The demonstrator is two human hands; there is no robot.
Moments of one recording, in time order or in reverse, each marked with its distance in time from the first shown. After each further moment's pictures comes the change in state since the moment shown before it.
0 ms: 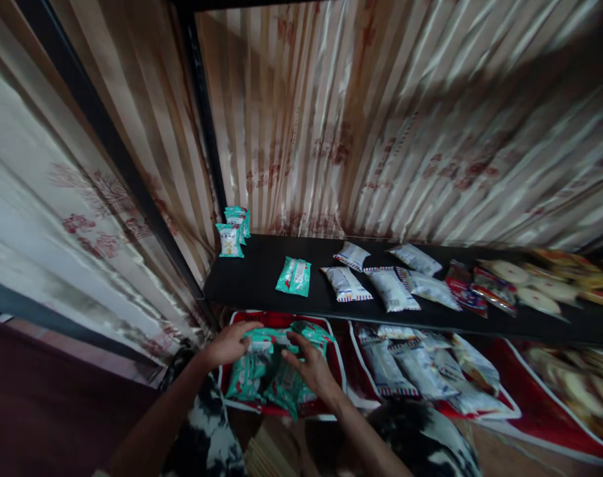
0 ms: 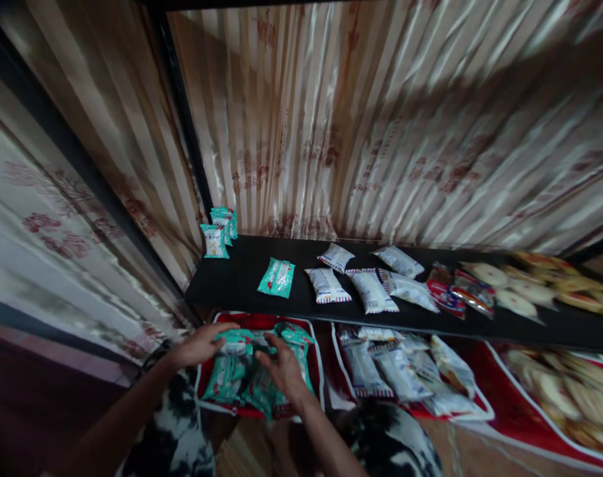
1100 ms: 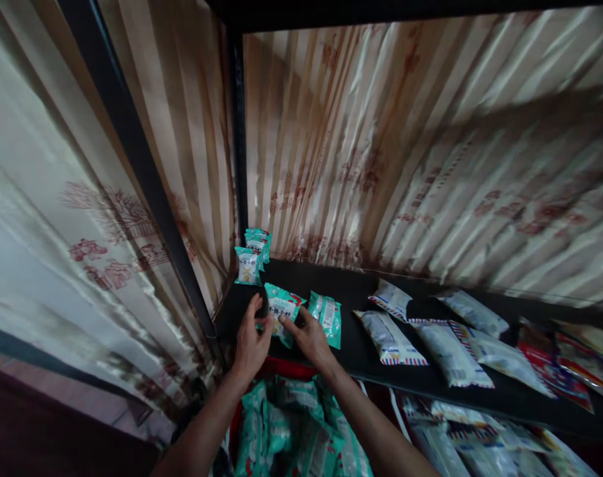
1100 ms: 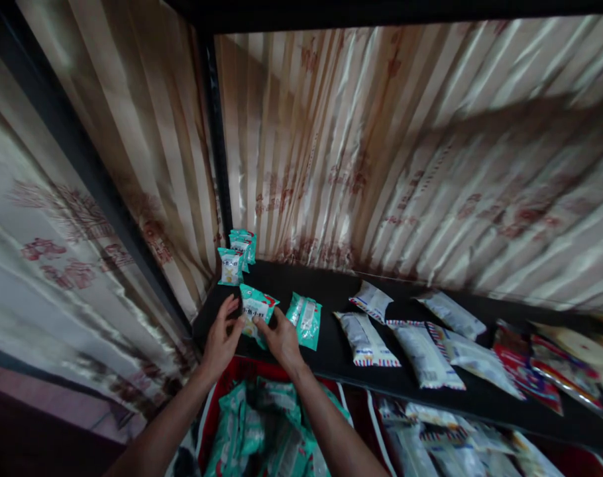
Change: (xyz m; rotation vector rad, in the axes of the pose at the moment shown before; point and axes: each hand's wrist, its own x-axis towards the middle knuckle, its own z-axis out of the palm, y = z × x) left_hand 0.090 -0.001 -0.021 -0.345 0.718 0.084; right_hand 0.159 -0.078 0.026 -0.076 0.072 -0.108
